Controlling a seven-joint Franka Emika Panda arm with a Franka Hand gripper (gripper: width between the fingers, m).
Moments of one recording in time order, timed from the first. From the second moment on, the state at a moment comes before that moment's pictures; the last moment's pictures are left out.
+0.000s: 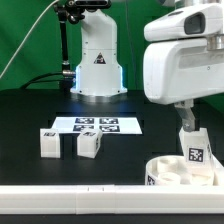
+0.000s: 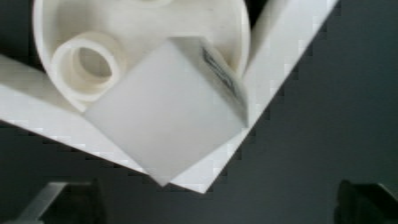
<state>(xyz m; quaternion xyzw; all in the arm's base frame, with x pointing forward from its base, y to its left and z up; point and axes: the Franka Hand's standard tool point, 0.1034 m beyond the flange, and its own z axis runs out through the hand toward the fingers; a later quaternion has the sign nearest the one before) 0.635 0.119 0.102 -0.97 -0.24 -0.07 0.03</state>
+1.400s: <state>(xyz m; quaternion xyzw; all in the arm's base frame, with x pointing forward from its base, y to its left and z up) 0.630 0.111 0.076 -0.89 -0.45 -0.05 0.01</state>
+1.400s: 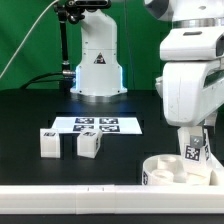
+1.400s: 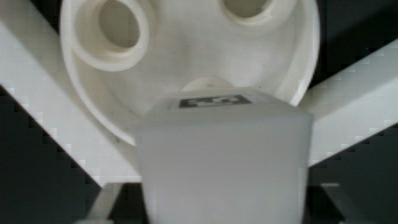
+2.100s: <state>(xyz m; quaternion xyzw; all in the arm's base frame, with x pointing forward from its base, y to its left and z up) 0.628 0.107 0.075 -0.97 -0.23 -0.04 0.02</state>
